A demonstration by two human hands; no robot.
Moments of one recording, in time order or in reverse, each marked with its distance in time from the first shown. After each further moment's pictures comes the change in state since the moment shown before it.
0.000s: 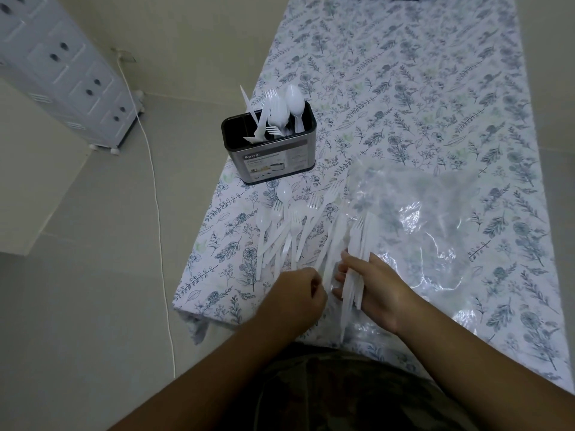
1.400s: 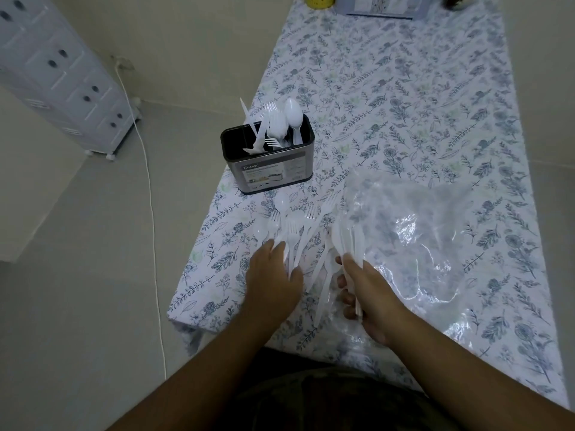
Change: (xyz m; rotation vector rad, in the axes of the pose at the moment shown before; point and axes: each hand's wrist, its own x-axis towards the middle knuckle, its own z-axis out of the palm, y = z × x) left_hand 0.034 -0.036 -0.002 0.050 0.236 -0.160; right_hand 0.002 0.001 0.011 -0.217 0.137 -0.056
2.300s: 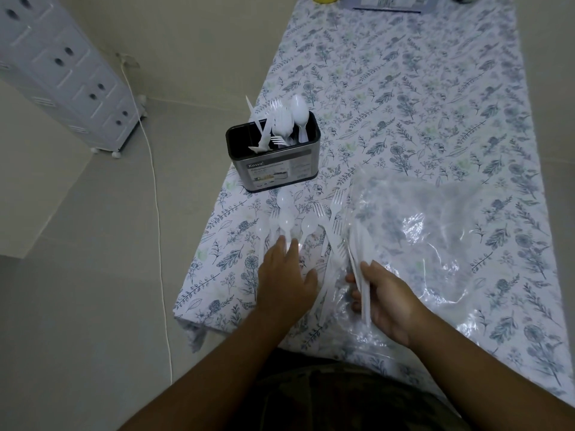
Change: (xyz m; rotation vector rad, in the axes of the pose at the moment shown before) left_hand 0.000 0.005 0.010 0.139 -0.082 0.068; right_hand 0.008 0.006 -0.025 0.182 -0.098 0.050
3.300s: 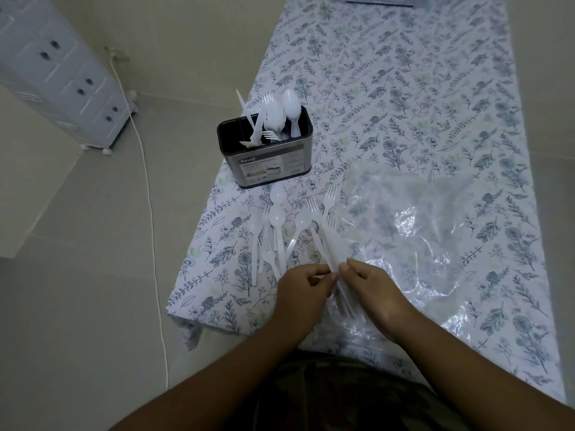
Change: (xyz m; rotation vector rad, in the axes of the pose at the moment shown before) left_hand -0.027 0.038 0.007 -0.809 -0.055 -0.094; right_hand 0.003 0.012 -0.003 -0.518 -0.007 -0.279
